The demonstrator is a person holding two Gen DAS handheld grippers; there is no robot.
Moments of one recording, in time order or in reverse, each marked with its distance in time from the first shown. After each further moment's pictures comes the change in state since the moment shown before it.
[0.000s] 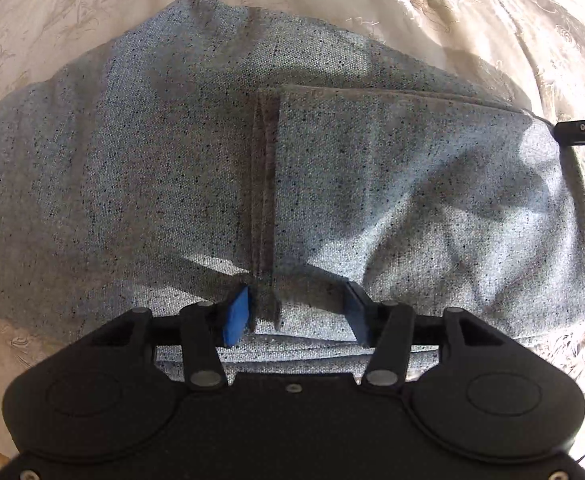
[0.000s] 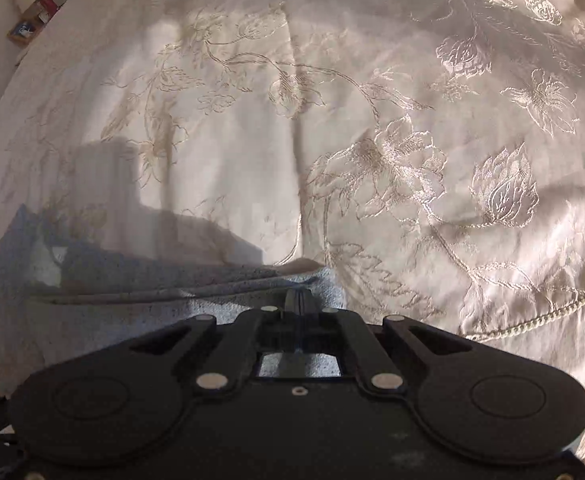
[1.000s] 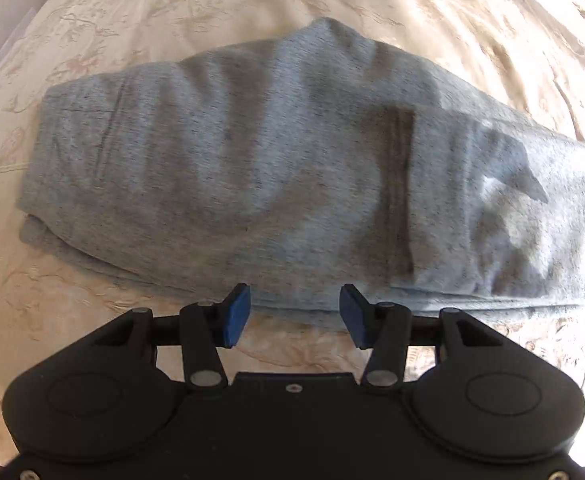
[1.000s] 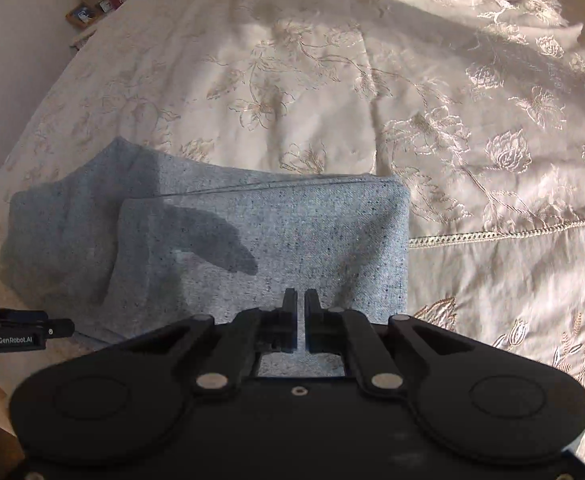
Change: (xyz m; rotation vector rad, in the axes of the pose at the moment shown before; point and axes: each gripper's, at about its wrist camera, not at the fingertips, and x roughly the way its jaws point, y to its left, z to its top) left arm -0.052 0.103 -0.047 -0.088 -0.072 0.070; right arm -0.087 0.051 -0.100 -0.124 -0.100 0.067
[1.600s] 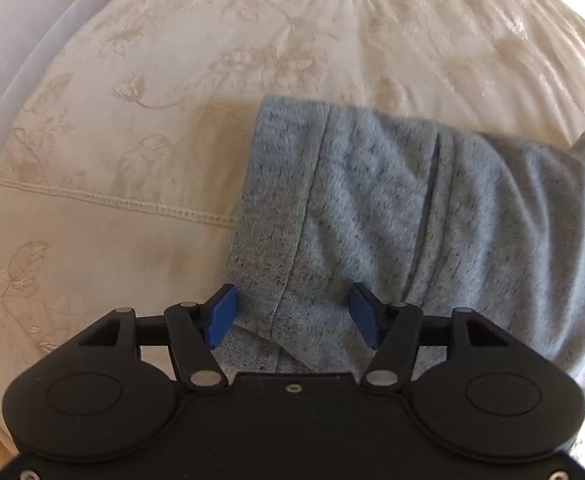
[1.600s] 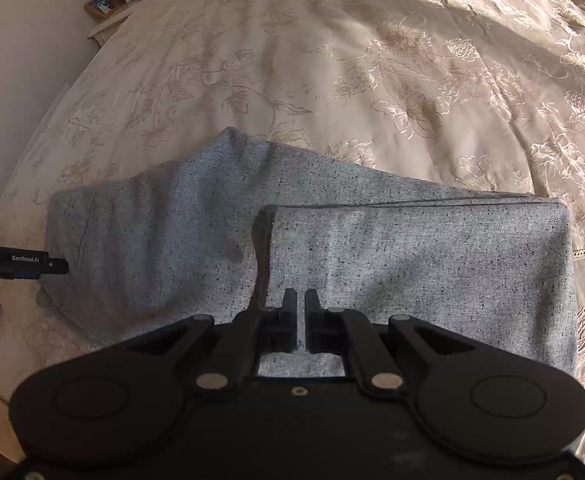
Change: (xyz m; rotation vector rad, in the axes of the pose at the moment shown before) left arm 0.063 0.183 0.068 -0.123 0.021 0.073; right arm 0.043 0.162 0.016 -0.015 -0.003 -0.005
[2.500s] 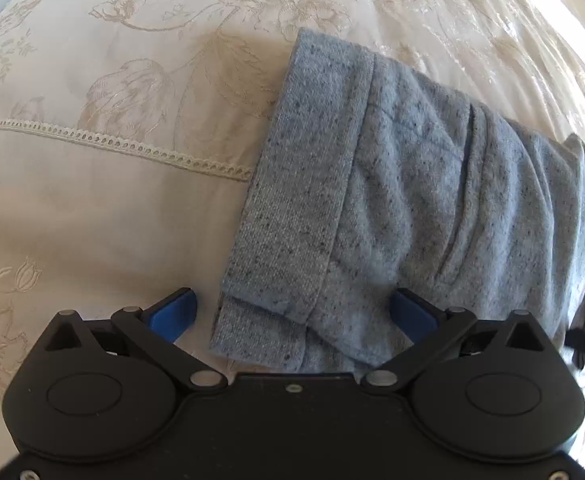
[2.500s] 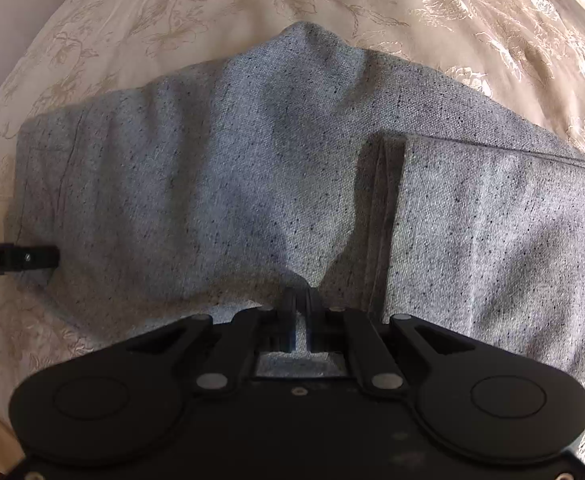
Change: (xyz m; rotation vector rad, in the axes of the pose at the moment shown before) left arm 0.043 0.037 -0.010 -0.096 0.007 -0.236; right arm 0.085 0.091 -0.019 -0.054 0.183 -0.058
